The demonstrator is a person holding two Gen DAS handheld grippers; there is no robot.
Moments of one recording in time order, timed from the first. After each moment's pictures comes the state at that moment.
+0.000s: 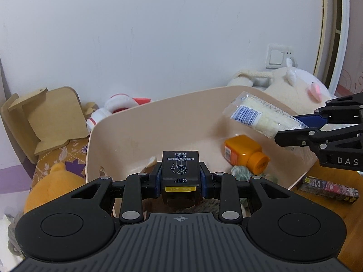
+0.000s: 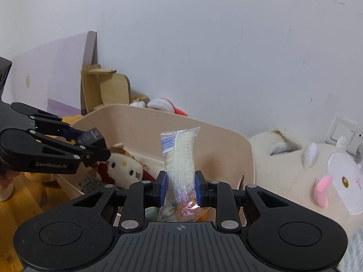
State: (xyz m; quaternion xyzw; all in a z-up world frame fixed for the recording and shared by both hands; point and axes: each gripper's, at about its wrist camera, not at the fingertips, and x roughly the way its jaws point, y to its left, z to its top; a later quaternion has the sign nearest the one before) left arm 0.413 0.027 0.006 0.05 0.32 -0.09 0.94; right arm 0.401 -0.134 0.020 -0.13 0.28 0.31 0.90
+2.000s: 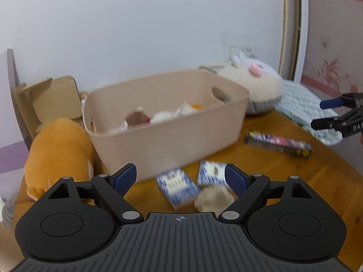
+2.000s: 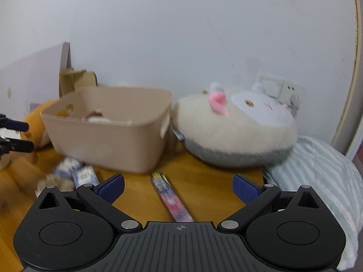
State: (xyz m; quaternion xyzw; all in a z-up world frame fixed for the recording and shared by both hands) left arm 0.259 0.014 -0.013 0.06 0.29 -0.13 0.95; right arm 0.312 -0.306 0.002 -0.09 0.28 0.23 0.93
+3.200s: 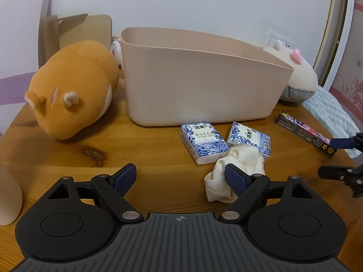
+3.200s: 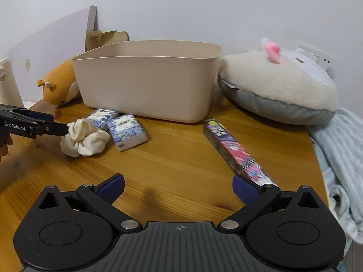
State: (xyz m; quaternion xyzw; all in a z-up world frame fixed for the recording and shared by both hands) left arm 0.260 0.051 -0.077 -0.05 0.33 -0.06 0.94; right arm 0.280 -0.238 -0.060 -0.11 0.32 0.29 0.90
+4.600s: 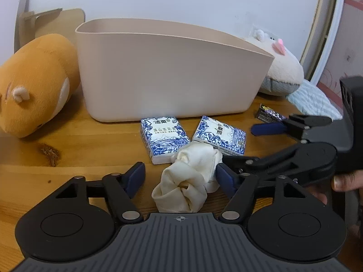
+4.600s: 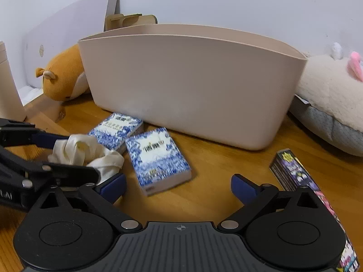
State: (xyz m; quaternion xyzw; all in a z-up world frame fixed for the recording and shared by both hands) left arm 0.276 0.012 -0.088 -0.05 0.34 -0.10 0.93; right arm 0.327 -0.146 -0.094 -0.13 0.33 0.34 0.87
